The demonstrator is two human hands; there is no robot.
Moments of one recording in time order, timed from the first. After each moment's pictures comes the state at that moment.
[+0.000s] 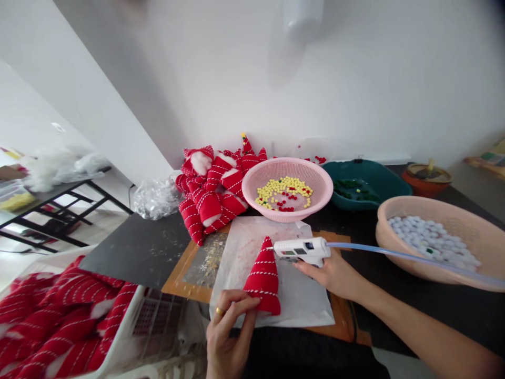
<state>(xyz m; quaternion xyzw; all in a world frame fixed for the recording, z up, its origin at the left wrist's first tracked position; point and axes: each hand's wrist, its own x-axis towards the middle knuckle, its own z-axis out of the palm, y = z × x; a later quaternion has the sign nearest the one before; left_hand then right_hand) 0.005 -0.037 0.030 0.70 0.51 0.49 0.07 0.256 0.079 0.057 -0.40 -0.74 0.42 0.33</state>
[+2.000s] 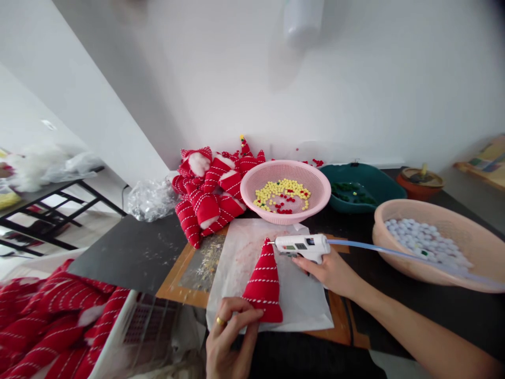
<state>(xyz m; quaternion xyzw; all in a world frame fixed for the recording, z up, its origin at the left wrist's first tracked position) 0.005 -0.041 0.026 0.73 0.48 0.48 0.08 0.253 0.082 0.060 -0.45 -0.70 0.43 0.36</state>
